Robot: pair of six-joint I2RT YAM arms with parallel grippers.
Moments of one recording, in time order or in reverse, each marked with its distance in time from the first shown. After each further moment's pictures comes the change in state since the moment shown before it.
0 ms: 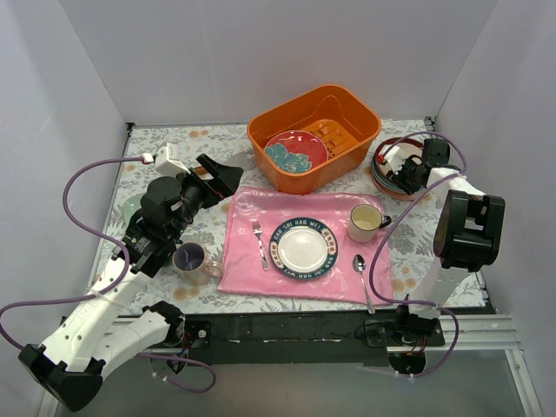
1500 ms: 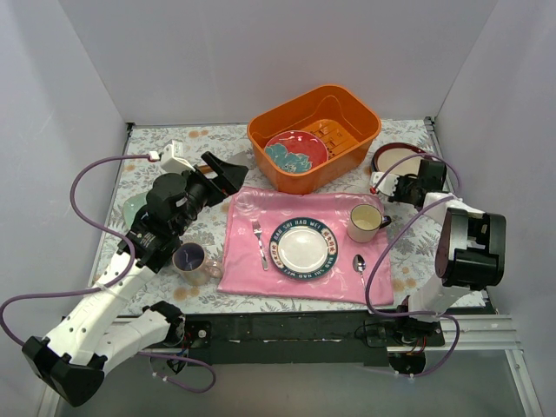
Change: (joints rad) left arm 0.000 0.041 0.000 0.026 0.032 -0.035; right arm 0.018 -0.150 -0.319 0.313 0.017 -0.374
